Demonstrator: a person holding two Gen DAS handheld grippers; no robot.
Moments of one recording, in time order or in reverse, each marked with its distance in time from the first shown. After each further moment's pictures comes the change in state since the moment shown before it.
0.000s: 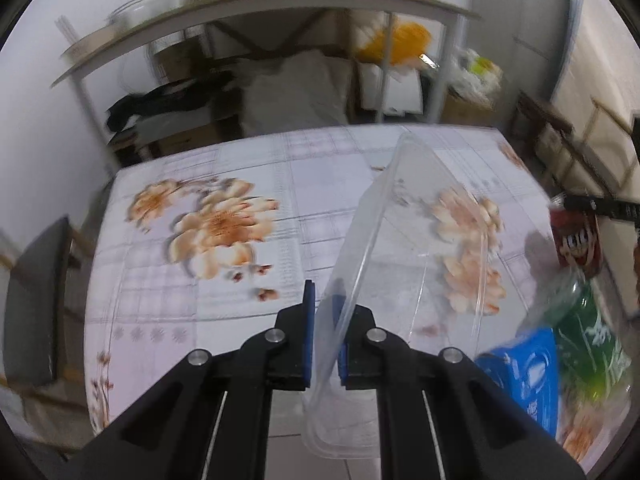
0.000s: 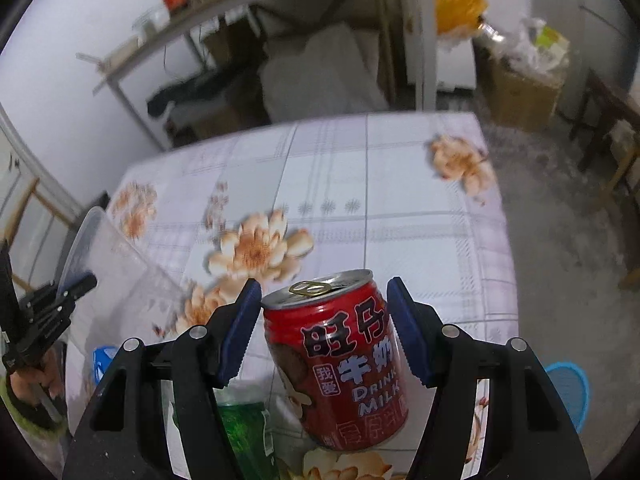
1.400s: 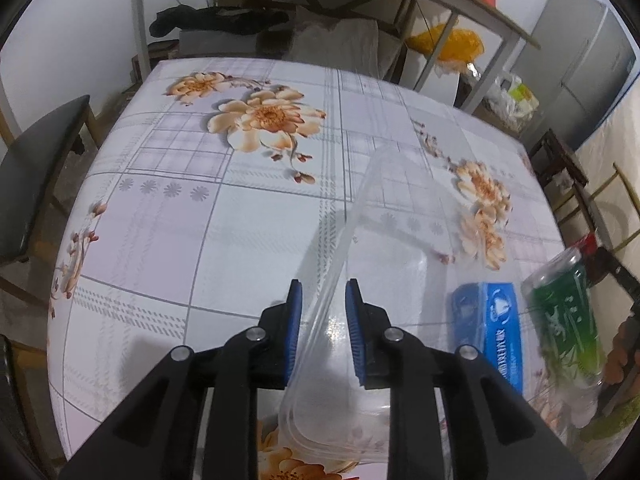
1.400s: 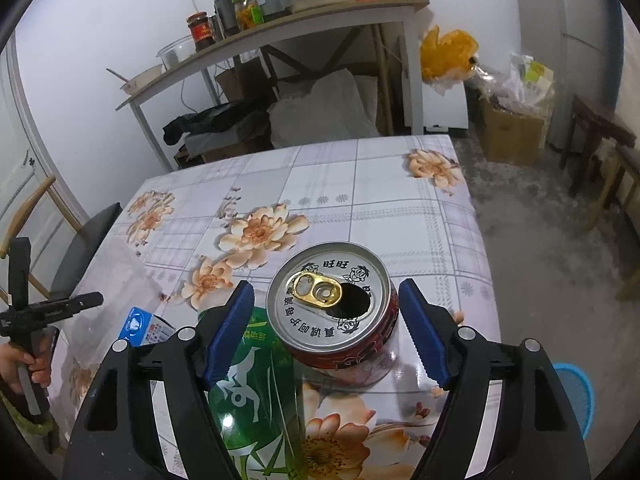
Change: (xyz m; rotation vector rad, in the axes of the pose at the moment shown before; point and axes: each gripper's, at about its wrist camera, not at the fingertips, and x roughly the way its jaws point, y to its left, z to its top) left arm -0.008 0.020 -0.062 -0.230 0.150 -0.037; right arm -0.037 -0.008 -0.062 -0.046 -0.165 0.005
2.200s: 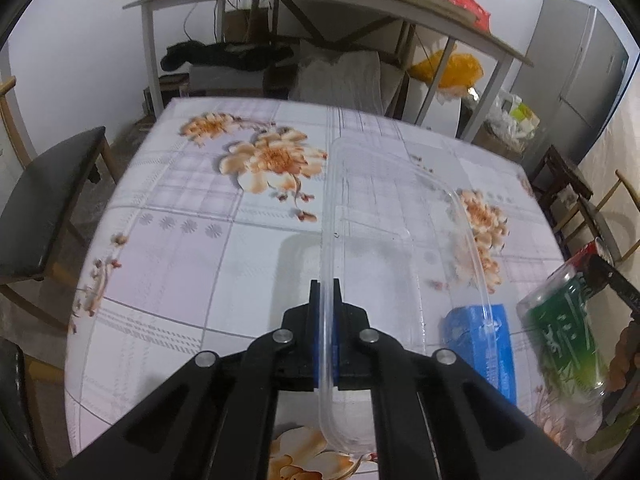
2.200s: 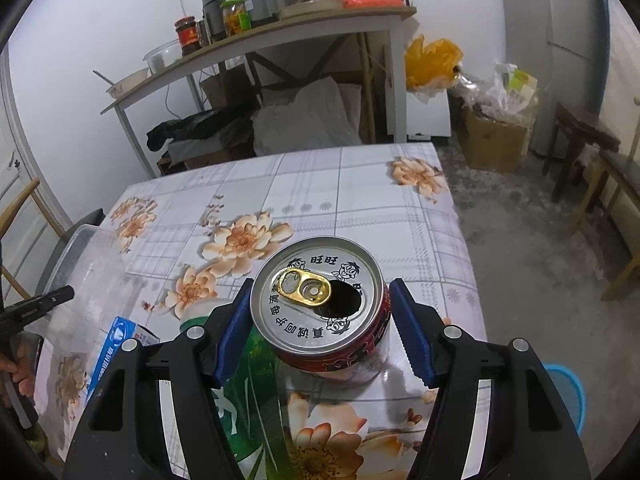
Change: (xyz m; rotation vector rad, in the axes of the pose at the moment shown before) left arm -0.029 -0.006 0.002 -0.001 -0.150 0.036; right arm -0.004 0.001 0.000 0.004 -0.046 -0.073
